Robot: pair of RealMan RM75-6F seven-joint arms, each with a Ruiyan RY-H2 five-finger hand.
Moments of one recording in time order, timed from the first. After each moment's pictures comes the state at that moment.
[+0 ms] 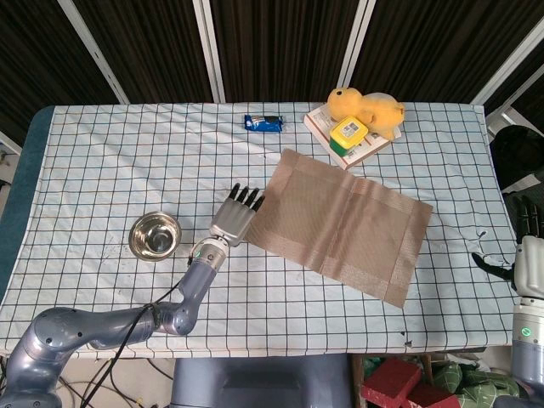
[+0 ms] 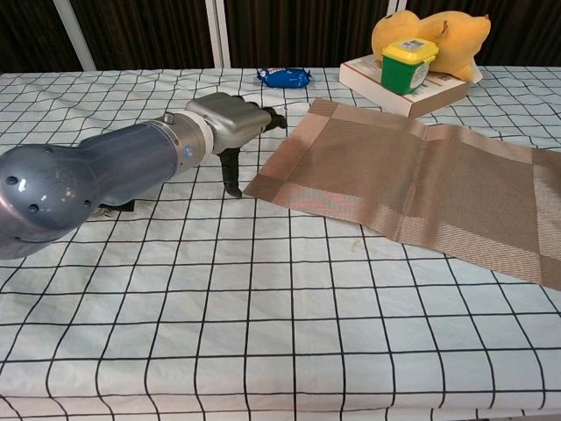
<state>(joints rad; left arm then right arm) -1.12 -1.87 -0.22 -1.14 0.69 0.89 0.91 0.19 -1.22 0.29 -1.50 -1.19 1.41 0.06</state>
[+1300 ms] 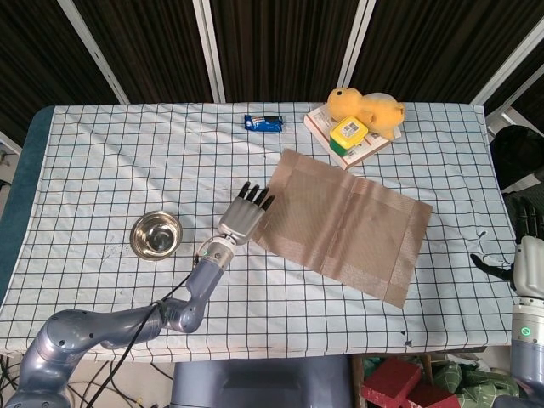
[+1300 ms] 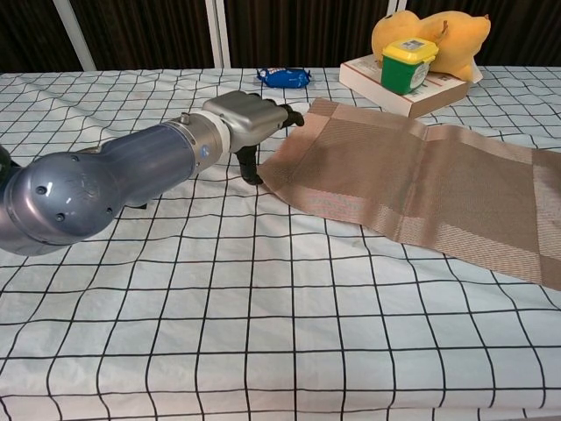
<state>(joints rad) -1.14 -1.91 -0.24 -1.05 0.78 0.86 0.80 0.19 -1.22 0.29 -1.52 -1.17 1.39 0.07</state>
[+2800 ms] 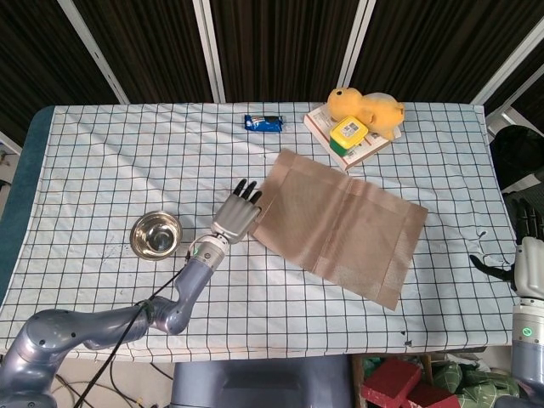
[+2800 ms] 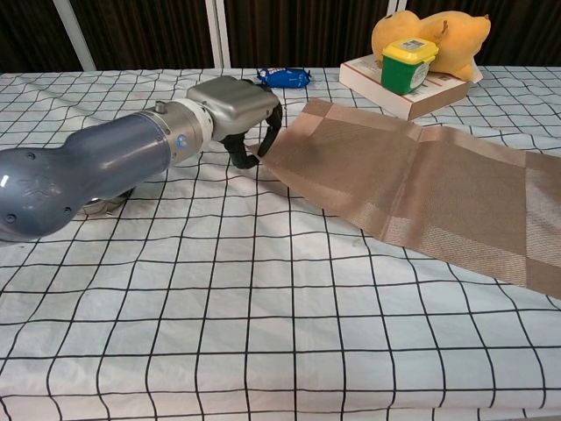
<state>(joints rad) -1.08 -1.83 -0.22 -1.15 0.91 0.90 0.72 0.18 -1.20 0.29 -1.54 -1.16 1.37 0.09</state>
